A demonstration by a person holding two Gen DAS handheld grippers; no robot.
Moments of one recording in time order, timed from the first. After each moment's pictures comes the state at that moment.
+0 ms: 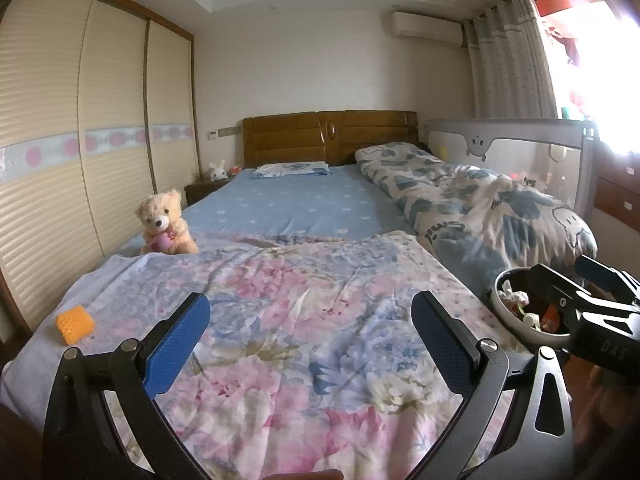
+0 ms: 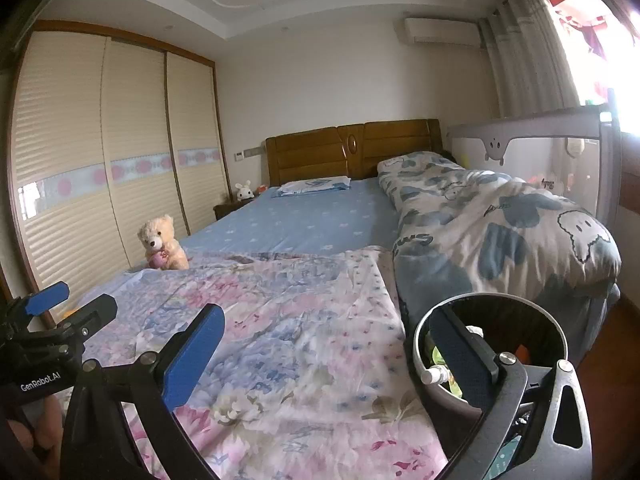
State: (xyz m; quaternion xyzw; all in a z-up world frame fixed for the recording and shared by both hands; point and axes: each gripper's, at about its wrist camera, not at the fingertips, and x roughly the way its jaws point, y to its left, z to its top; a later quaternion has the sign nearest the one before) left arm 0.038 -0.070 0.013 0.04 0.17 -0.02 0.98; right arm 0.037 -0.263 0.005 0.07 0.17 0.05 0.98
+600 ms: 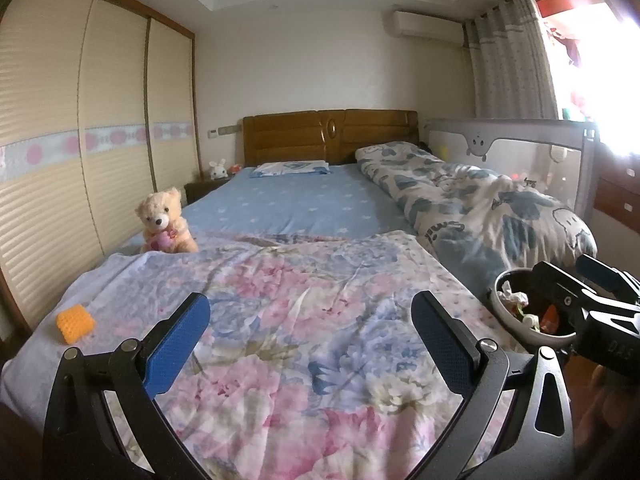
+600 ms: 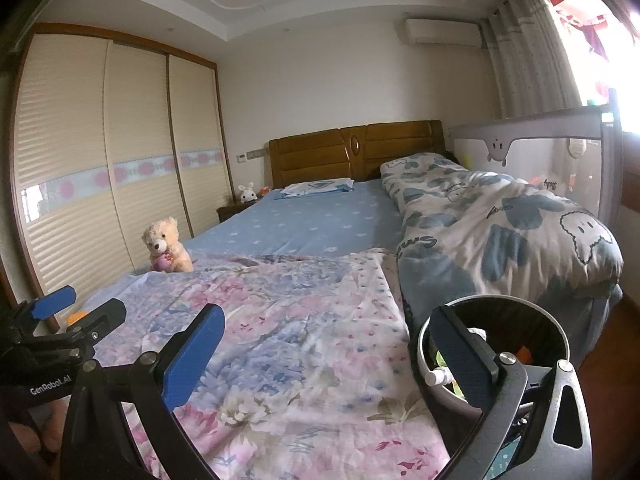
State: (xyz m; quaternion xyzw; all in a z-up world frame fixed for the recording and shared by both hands) left arm 0.038 -0.069 0.014 0.03 0.17 -0.02 0.98; right arm 0.035 -0.258 0.007 0.07 0.17 0.05 0.98
